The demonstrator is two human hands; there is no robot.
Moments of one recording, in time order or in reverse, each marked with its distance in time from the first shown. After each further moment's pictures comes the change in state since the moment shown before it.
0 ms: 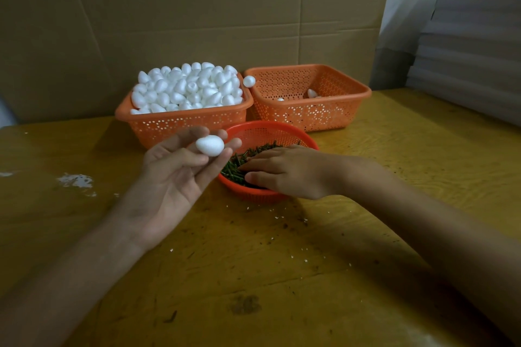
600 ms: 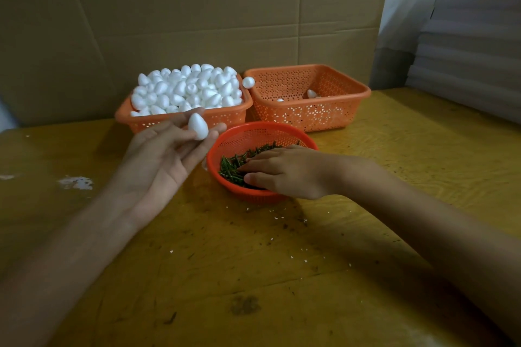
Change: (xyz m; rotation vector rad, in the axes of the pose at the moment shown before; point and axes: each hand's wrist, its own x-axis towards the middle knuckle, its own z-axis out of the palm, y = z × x) left_hand 0.024 0.015 -0.011 0.019 0.108 0.030; right_hand 0.001 0.001 0.001 -0.003 -0.016 -0.001
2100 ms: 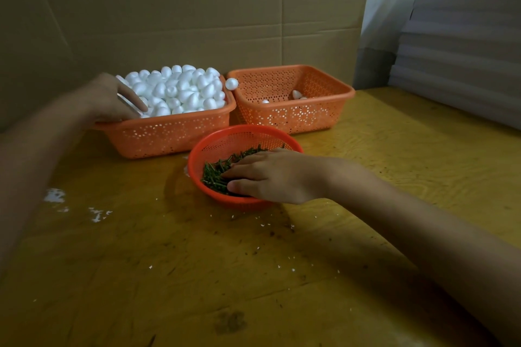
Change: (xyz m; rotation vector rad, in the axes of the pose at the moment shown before) left_hand 0.139 0.081 -0.063 1.493 0.201 -0.149; right_hand -0.003 -0.004 -0.005 0.030 -0.006 0.018
